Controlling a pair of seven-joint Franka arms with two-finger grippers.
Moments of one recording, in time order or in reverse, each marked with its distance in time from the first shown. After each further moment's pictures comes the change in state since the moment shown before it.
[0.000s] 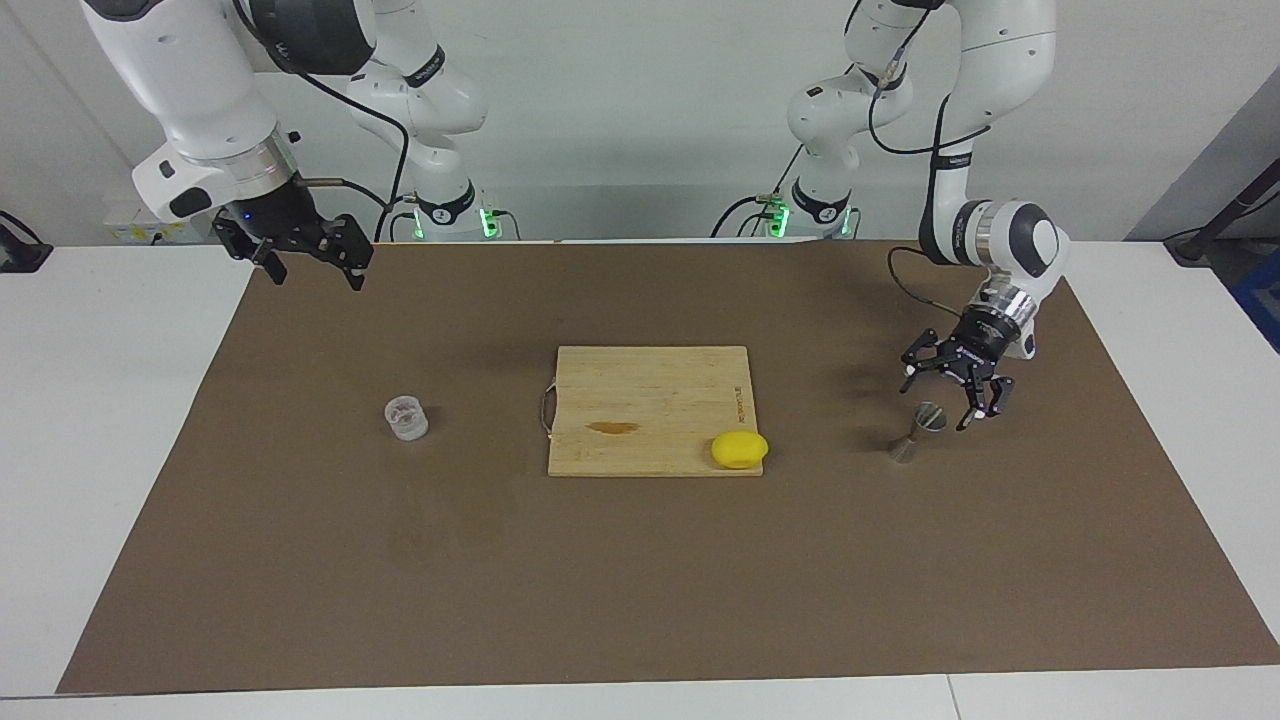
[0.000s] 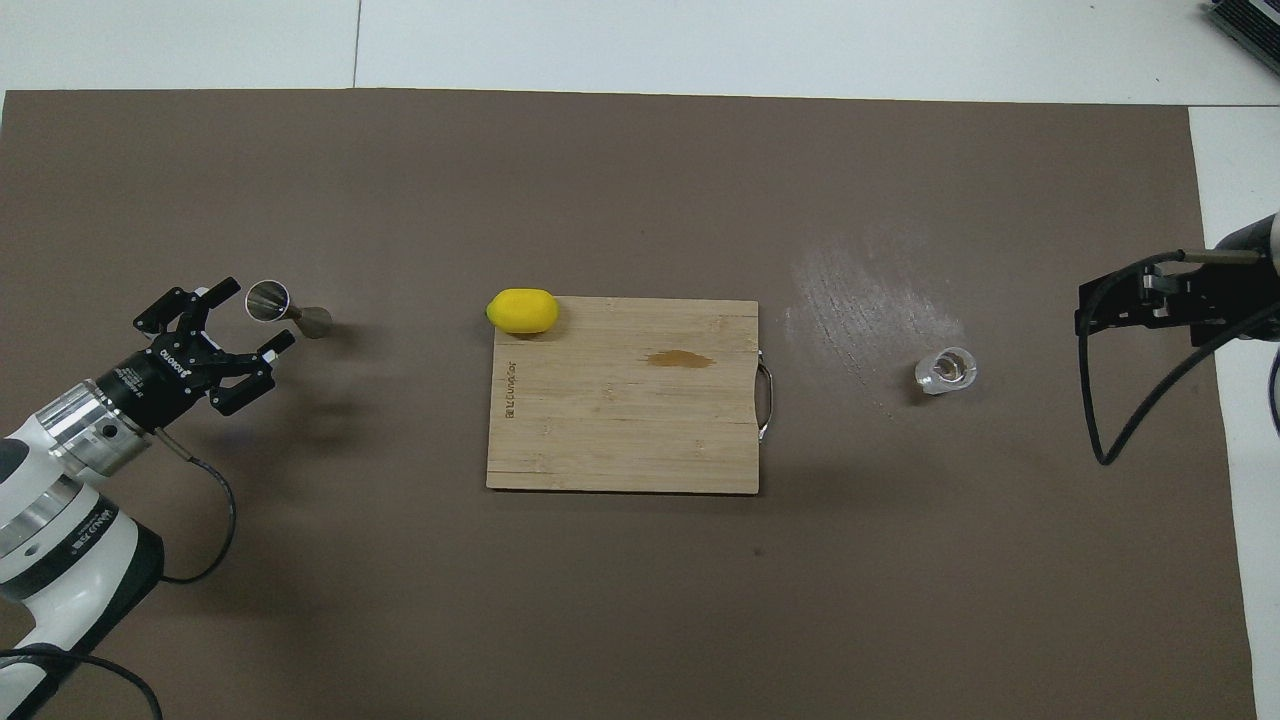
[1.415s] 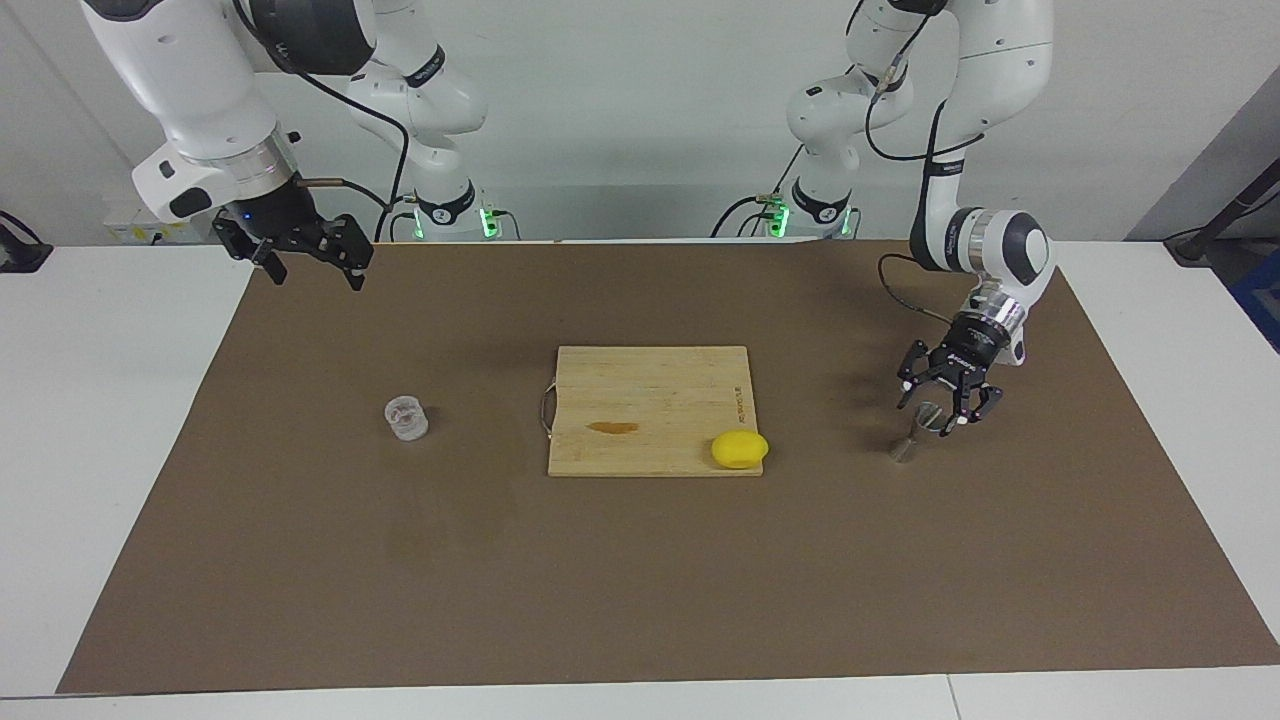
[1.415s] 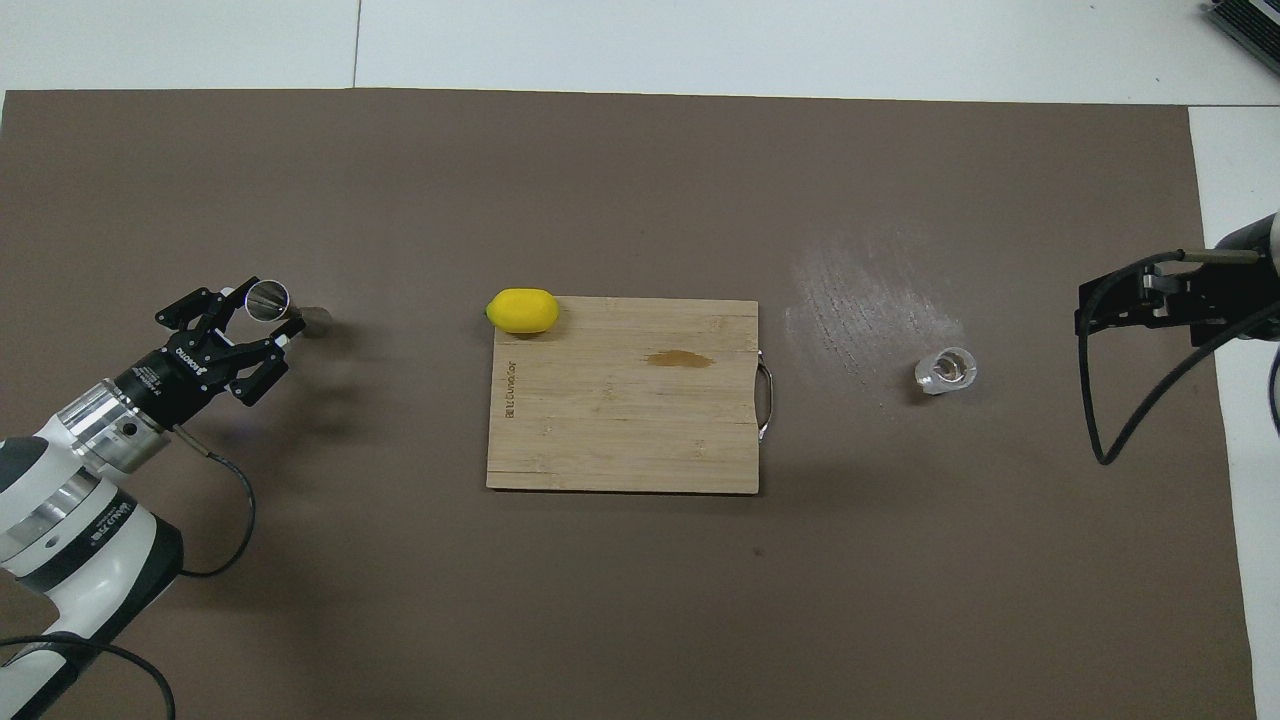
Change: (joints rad) left arm -0.017 0.027 0.000 0.000 -0.066 0.002 0.051; right arm 0.000 0.000 0.000 0.000 0.000 0.000 0.000
